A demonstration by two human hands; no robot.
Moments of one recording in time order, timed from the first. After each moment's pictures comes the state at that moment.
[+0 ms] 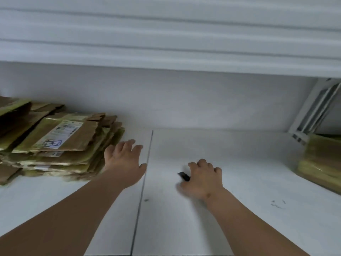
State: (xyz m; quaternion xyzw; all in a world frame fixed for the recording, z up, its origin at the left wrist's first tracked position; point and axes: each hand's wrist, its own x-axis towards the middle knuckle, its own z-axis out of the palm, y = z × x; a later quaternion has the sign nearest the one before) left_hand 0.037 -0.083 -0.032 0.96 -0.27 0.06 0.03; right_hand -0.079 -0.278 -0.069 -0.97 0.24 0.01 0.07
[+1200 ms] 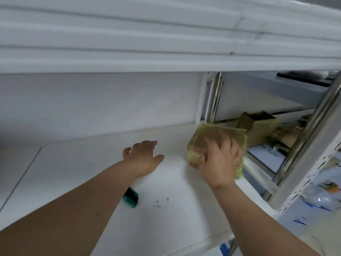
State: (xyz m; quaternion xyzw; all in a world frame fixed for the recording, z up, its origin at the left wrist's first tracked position) left_hand -0.111 -0.425 -0.012 0.89 -0.43 -0.09 0.10; right_hand -0.276 -0.563 -0.054 -0.81 0.43 -0.39 0.00
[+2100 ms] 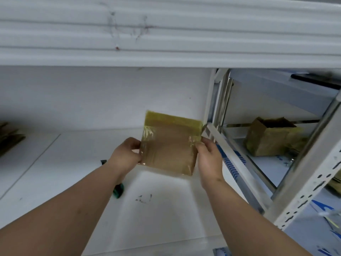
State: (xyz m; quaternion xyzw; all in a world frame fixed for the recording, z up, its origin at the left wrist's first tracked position) left_hand -0.158 -0.421 -0.012 0.83 -0.20 -0.15 0.50; right_hand -0.286 -0.592 -0.031 -0.63 0.32 -0.37 0.60
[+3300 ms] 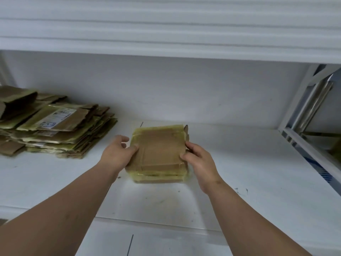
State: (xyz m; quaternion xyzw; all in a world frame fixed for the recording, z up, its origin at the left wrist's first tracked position) left_hand -0.057 -0.134 -0.022 0.86 -0.02 -0.05 0.51; right_hand -0.165 -0.340 -0.043 -0.71 0.15 -0.15 0.67
